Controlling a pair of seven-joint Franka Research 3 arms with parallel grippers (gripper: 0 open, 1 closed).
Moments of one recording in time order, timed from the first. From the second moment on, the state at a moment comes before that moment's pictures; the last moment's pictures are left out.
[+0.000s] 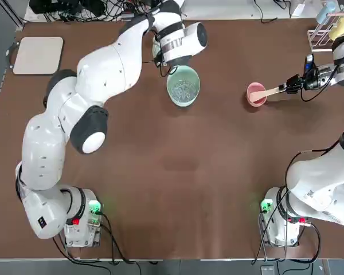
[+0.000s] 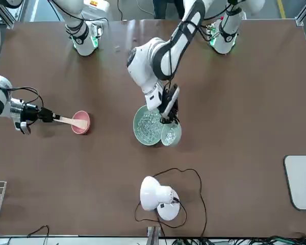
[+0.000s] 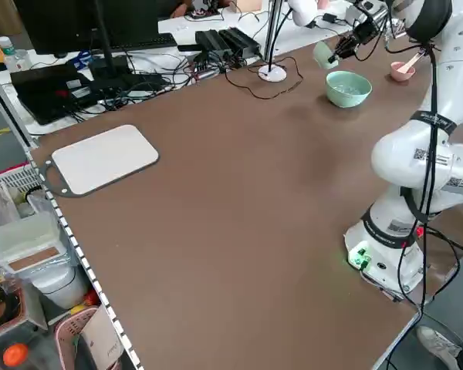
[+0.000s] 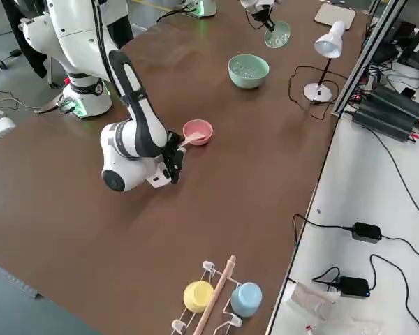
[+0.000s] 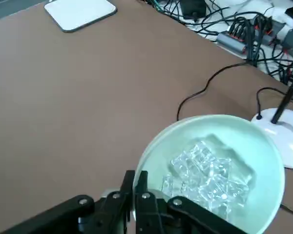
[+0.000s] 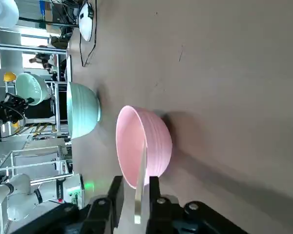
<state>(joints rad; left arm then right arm) -0.95 0.69 0.04 -1.29 0.68 1.65 -1.99 -0.50 0.56 -0.09 -1.97 0.90 1.66 -1.11</state>
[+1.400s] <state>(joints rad) -1.29 0.89 0.26 -1.28 0.98 1.51 -2.35 -0.49 0.53 -0.08 -1.92 0.90 1.58 -1.04</state>
